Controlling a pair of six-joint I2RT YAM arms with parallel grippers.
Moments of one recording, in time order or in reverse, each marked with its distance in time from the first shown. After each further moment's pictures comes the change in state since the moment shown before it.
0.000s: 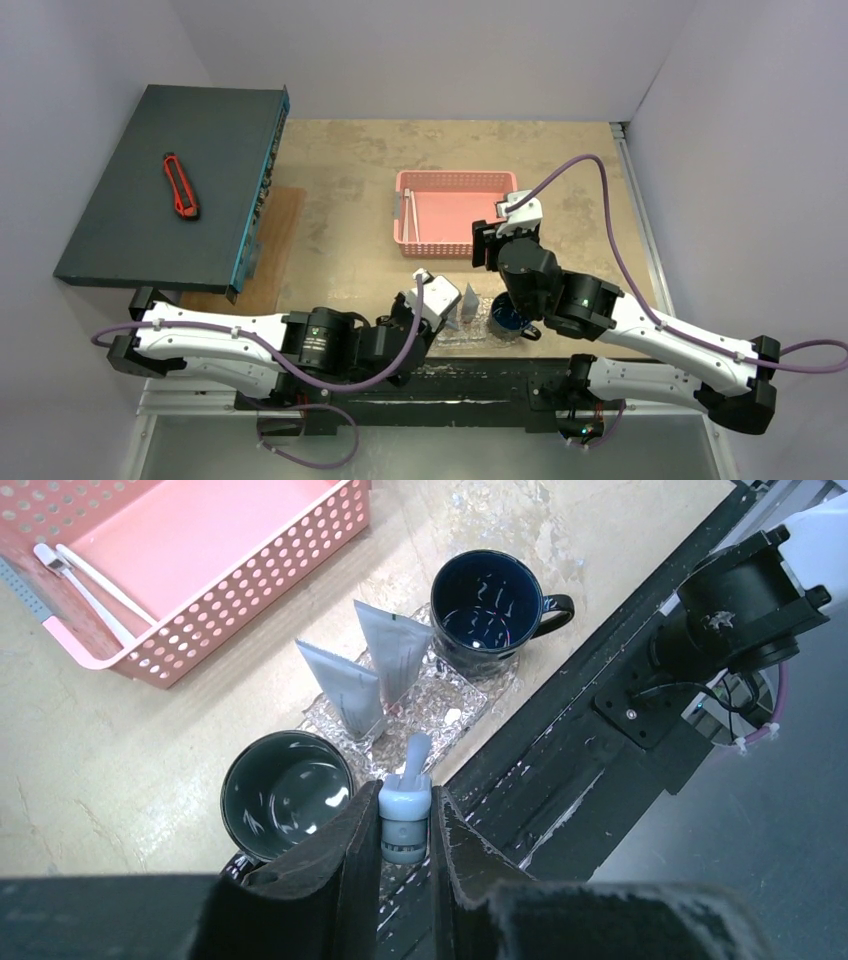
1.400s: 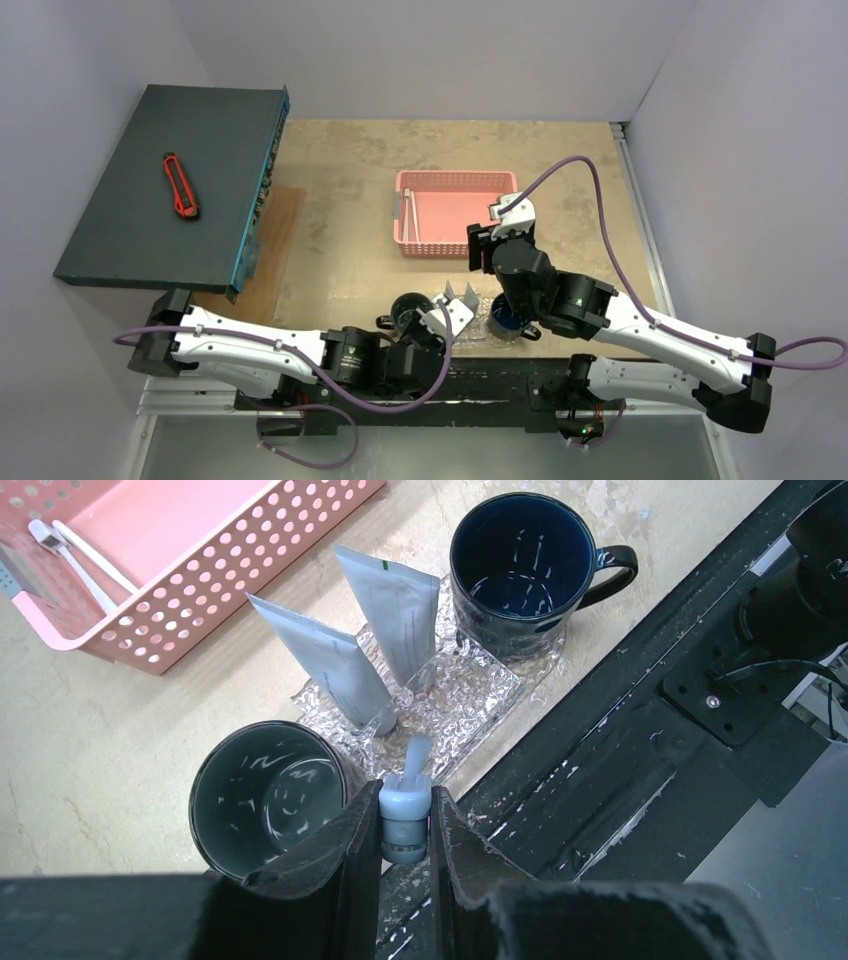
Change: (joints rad) left arm -0.018 0.099 -0.175 0.195 -0.078 0.026; right arm -0.002 0.016 -0.016 -0.002 -0.025 0.002
